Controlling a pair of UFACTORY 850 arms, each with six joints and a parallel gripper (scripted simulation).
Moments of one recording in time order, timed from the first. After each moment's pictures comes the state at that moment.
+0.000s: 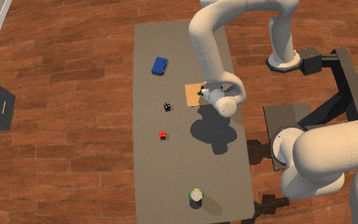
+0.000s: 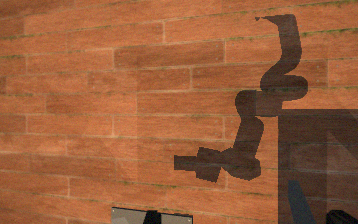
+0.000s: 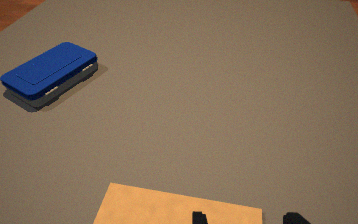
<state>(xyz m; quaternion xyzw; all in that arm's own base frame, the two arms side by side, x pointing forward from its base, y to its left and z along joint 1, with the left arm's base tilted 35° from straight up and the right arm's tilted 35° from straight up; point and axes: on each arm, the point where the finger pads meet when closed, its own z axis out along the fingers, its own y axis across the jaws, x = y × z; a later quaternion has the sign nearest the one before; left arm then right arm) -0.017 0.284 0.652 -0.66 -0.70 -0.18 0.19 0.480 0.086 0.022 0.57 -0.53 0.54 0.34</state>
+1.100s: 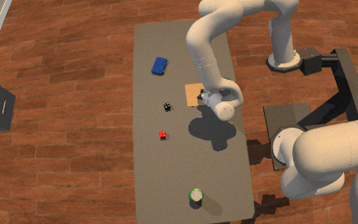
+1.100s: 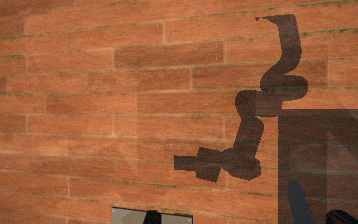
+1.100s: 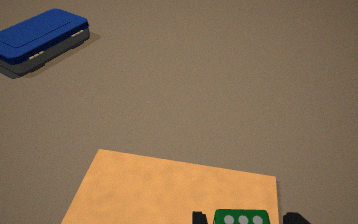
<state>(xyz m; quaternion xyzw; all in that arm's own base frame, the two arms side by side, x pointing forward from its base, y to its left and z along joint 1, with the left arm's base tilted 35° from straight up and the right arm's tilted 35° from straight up) -0.017 0.284 0.652 -0.66 -0.70 -0.18 0.19 0.494 0.060 -0.020 0.57 -0.53 0.54 0.34</state>
